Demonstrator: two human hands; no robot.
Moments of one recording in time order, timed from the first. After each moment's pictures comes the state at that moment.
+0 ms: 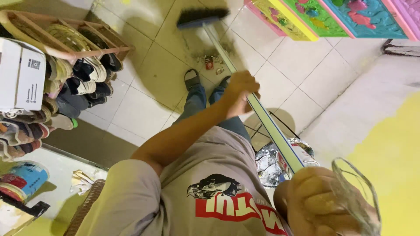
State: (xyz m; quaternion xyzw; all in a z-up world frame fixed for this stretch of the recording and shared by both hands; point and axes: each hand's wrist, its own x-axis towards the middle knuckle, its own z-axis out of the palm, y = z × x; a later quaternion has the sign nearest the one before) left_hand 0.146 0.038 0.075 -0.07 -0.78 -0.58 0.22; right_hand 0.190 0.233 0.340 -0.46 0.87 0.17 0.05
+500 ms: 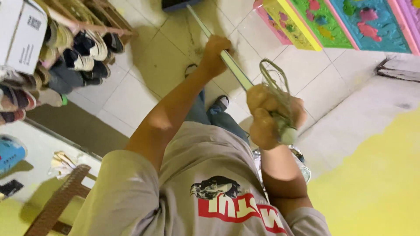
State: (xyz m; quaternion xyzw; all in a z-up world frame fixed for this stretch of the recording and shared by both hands) left_hand 0.160 -0.030 -0.047 0.05 -0.80 -0.49 0.34; right_hand 0.165 0.130 0.240 -0.26 0.66 -0.70 0.12
